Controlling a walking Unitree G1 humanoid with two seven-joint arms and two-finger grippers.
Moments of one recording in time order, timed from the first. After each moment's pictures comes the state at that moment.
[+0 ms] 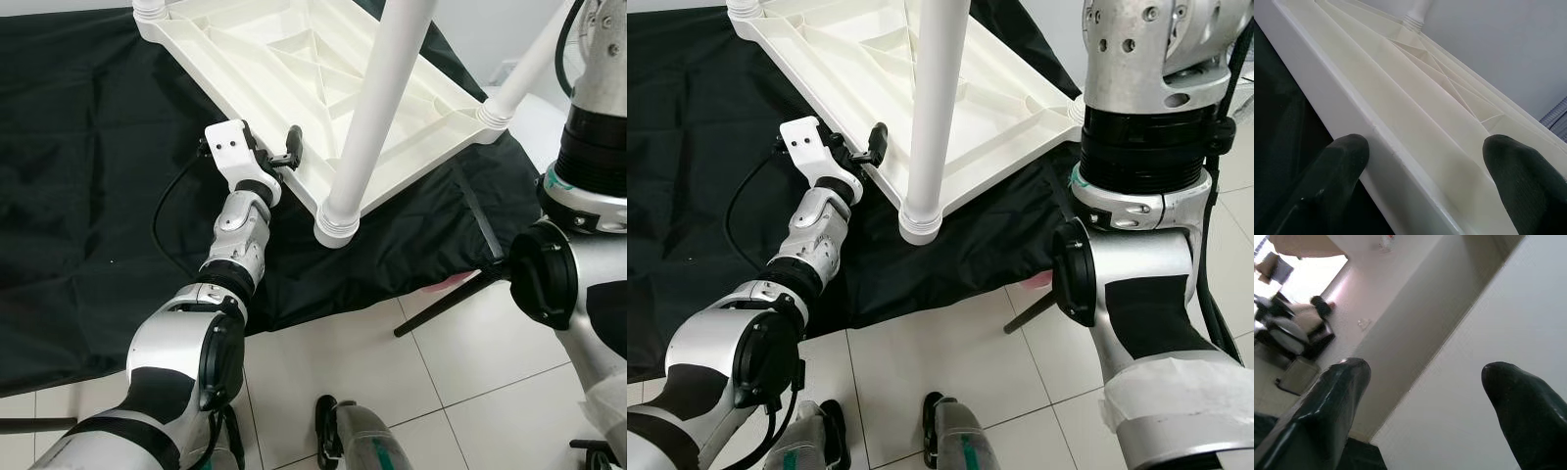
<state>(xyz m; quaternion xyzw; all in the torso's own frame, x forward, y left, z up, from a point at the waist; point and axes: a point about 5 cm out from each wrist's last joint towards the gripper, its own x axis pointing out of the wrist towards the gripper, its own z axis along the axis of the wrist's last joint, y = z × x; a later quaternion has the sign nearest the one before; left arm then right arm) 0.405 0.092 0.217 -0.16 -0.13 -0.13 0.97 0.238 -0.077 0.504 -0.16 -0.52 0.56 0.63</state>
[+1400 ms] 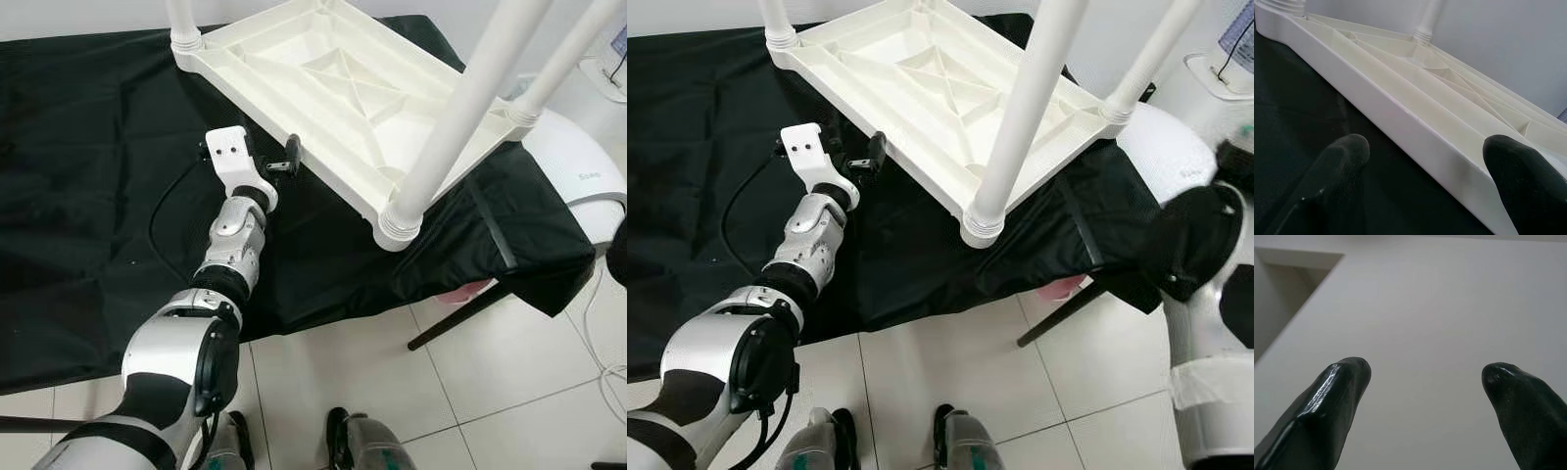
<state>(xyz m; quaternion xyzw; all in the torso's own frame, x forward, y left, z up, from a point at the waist) 0.405 0.099 0.215 -0.12 -0.13 -0.13 0.98 0.223 -0.240 0.541 -0.02 -0.67 0.20 0.72</state>
